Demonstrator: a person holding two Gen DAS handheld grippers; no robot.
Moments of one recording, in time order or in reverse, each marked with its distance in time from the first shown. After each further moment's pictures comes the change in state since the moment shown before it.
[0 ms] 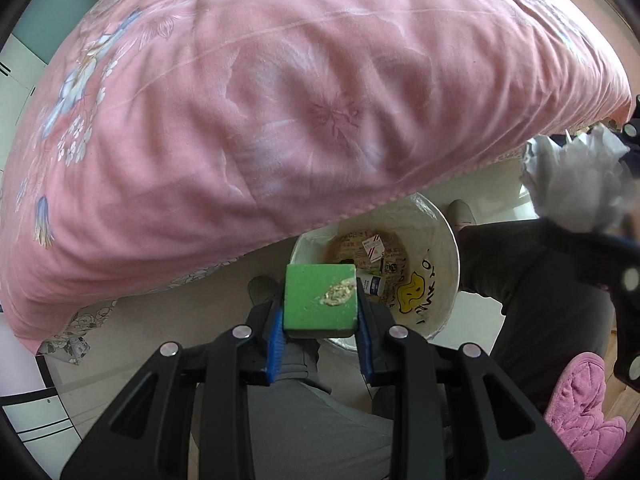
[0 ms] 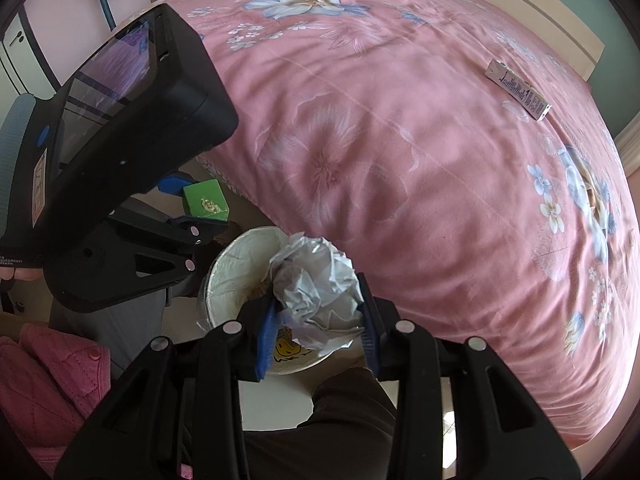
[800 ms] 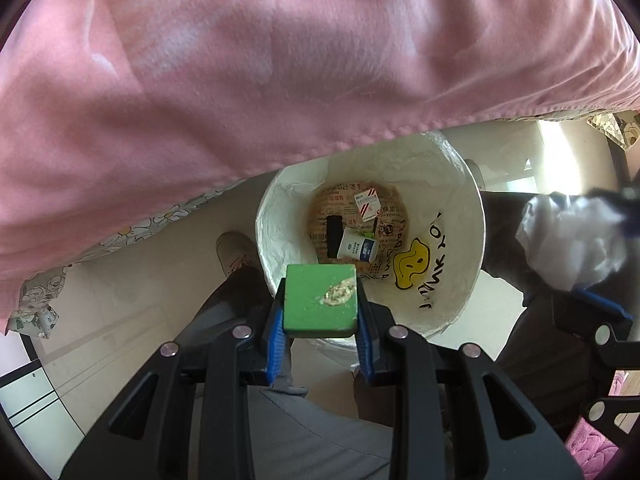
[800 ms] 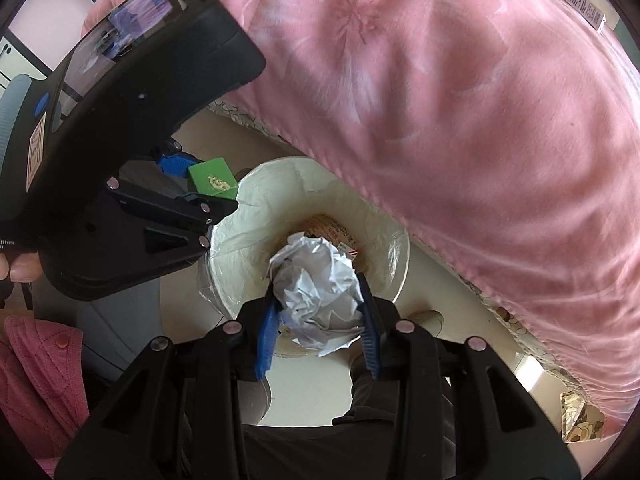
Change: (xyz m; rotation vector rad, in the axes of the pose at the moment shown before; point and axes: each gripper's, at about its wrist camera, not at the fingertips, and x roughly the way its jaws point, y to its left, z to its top) left arm 0.105 -0.001 -0.010 -0.057 0.190 -0.064; right arm 0.109 0.000 -0.031 0.066 0.192 0.125
